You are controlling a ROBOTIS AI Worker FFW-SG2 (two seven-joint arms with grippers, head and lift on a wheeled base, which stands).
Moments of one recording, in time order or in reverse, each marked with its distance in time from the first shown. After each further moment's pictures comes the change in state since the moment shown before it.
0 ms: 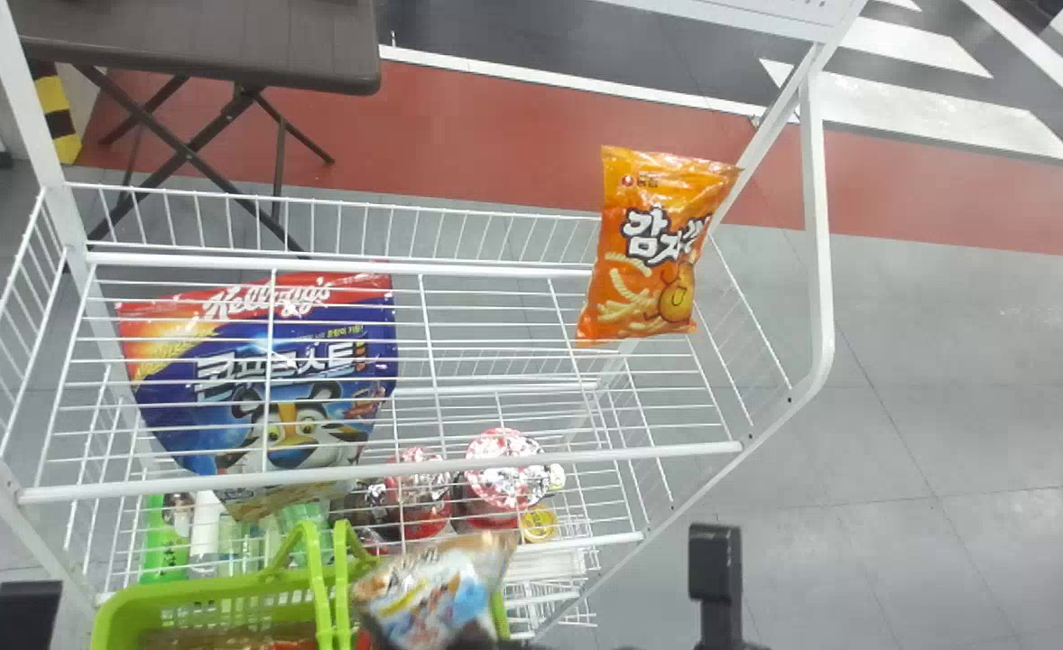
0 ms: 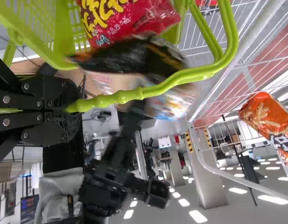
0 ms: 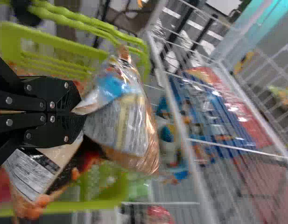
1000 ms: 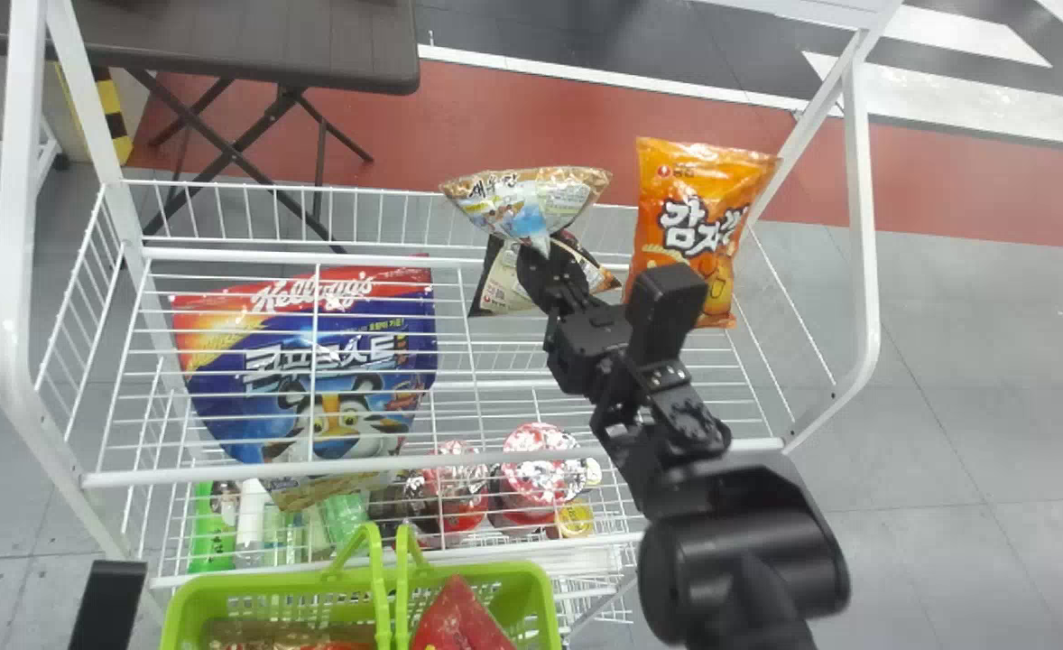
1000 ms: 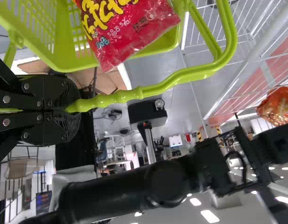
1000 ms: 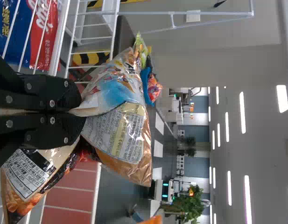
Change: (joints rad) left arm -0.023 0.020 -0.033 0.003 -0.015 0.034 -0.007; right arm -0.537 0.039 0.241 0.524 0.453 -1.042 -0.364
